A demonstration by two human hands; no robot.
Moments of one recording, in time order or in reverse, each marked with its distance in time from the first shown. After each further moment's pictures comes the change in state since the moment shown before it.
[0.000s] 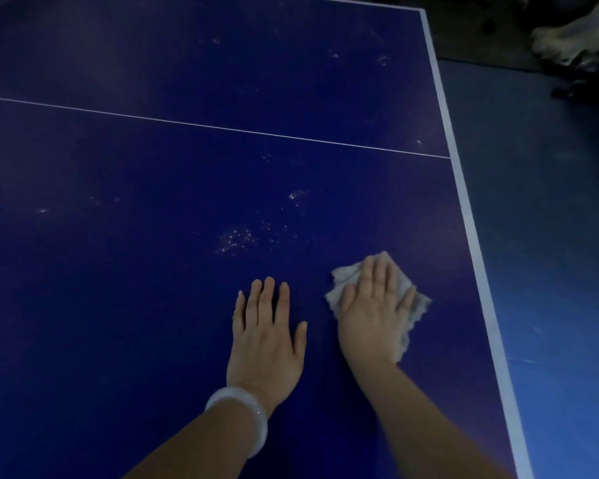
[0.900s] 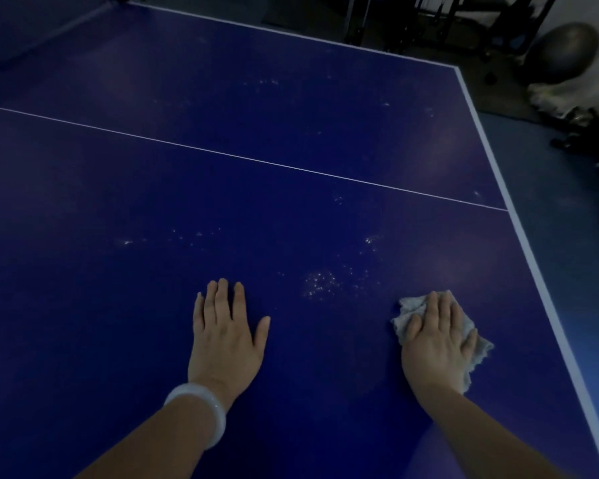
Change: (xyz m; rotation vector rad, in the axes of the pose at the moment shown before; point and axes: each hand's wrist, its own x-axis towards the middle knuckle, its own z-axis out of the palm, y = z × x) left_hand 0.046 -0.195 -0.029 0.007 0.071 -0.148; right_hand 0.014 -0.059 0.006 0.000 -0.035 0.137
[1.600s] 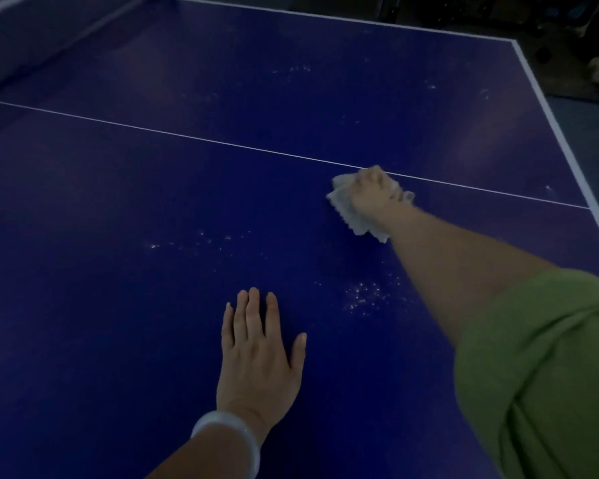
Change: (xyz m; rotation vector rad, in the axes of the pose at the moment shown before) left_hand 0.002 -0.004 0.005 0.042 -0.021 -0.009; right_hand 0.177 -0.241 -0.024 -0.060 -0.291 -0.414
